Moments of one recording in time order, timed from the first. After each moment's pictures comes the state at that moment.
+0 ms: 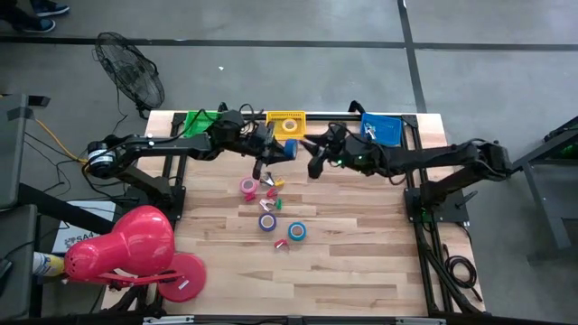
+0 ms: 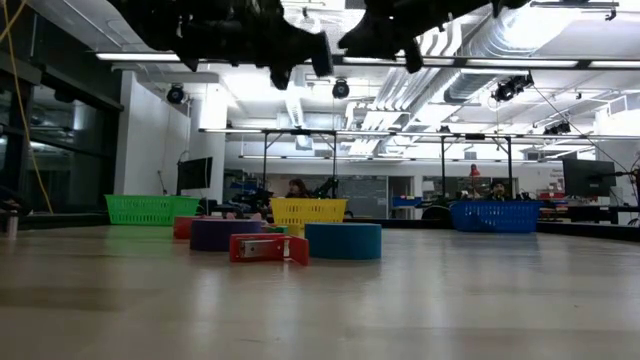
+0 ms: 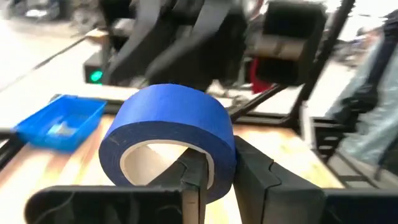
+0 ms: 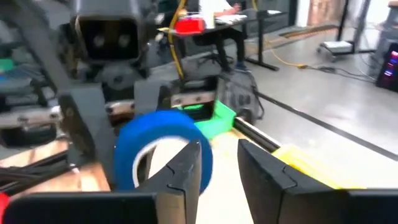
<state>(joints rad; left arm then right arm) 0.38 1.40 0.87 0.45 0.55 -0.11 -0.11 1.36 0.95 0.23 0.41 0.24</state>
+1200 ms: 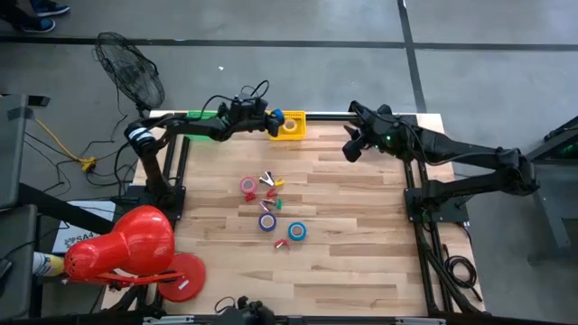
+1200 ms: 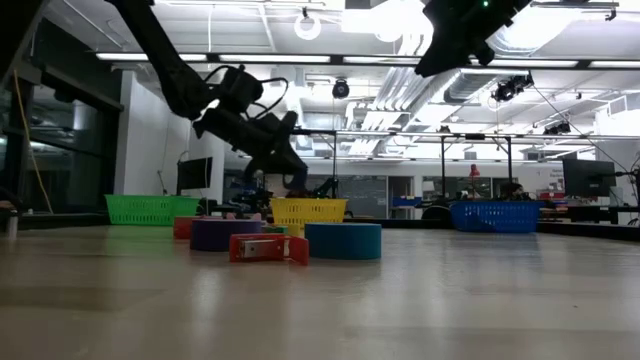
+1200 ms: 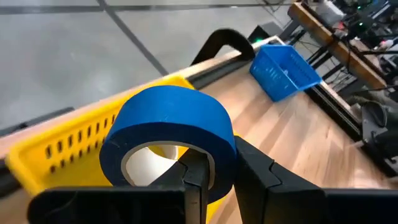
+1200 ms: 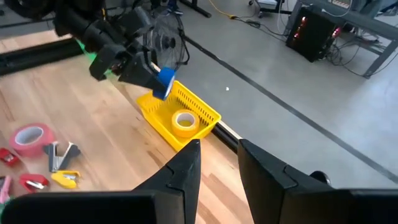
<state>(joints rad) 0.70 1.79 0.94 0.47 0.25 -0.45 -0.30 1.05 0.95 -0.39 0.46 0.12</state>
